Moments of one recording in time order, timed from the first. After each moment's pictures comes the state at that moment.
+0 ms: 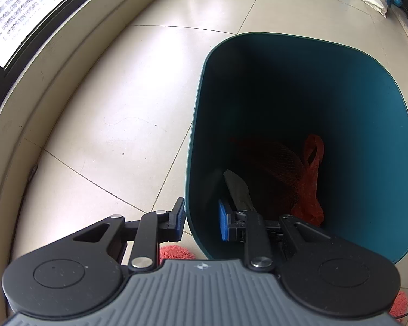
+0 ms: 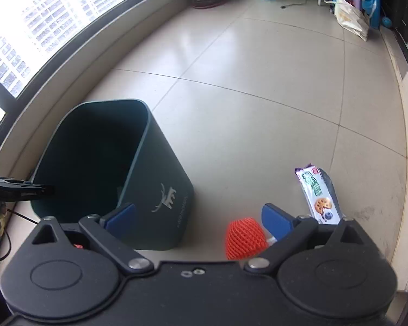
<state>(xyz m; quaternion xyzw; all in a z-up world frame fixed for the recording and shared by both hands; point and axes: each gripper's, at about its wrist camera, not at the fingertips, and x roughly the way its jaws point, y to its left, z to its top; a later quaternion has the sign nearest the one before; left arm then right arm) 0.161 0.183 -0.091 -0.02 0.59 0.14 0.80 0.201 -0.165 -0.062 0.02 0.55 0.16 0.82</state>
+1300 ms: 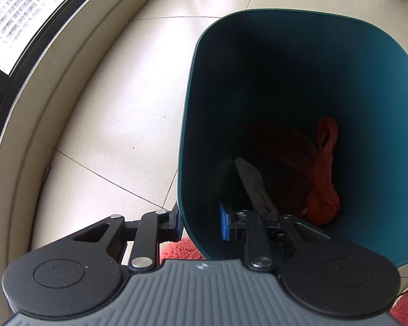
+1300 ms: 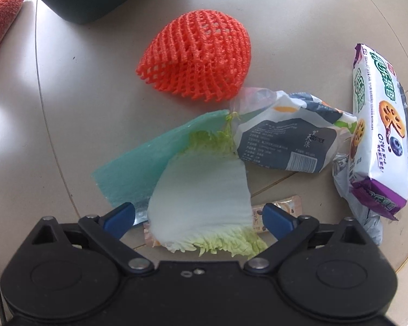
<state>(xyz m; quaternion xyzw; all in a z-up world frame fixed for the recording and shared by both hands) 0.171 0.171 -0.102 0.03 0.61 0.16 0.77 0.171 -0.192 -0.333 -0.30 0.64 0.29 0.64</state>
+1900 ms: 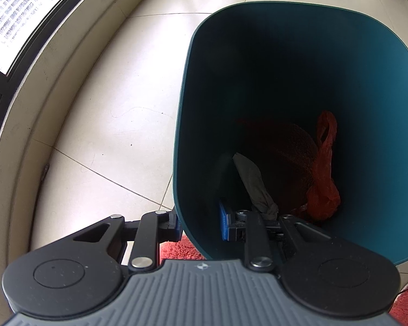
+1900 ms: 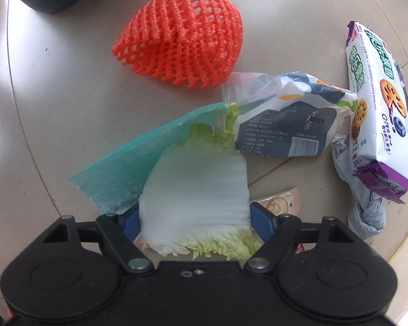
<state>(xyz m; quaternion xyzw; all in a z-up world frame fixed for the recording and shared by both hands) 0.176 0.172 -0.108 0.03 0.62 0.16 0.77 0.169 -0.188 -0.345 -0.32 0.65 0.25 0.64</state>
